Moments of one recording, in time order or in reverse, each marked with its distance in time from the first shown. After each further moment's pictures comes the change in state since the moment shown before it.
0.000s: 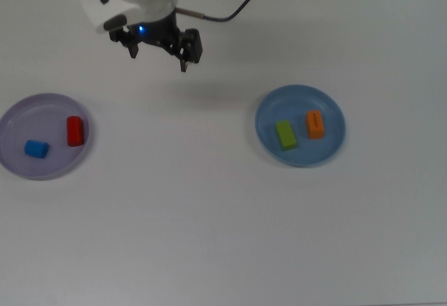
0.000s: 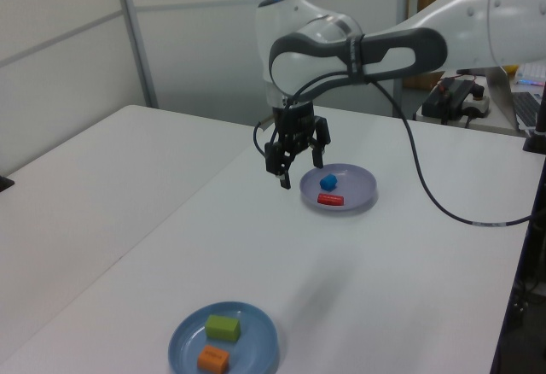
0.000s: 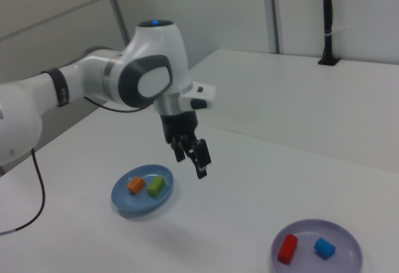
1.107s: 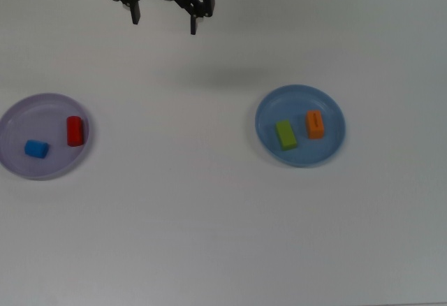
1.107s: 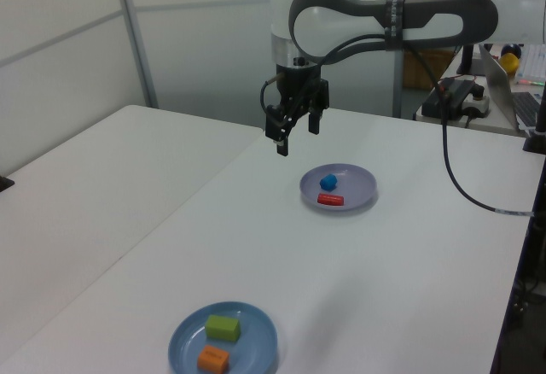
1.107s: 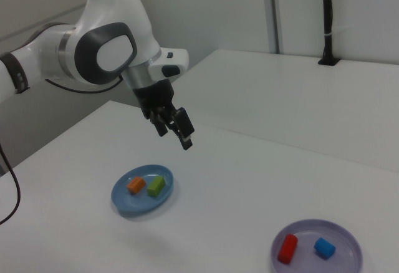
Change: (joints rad) arm 0.011 -0.132 0.043 -0.002 -0.045 0.009 -0.047
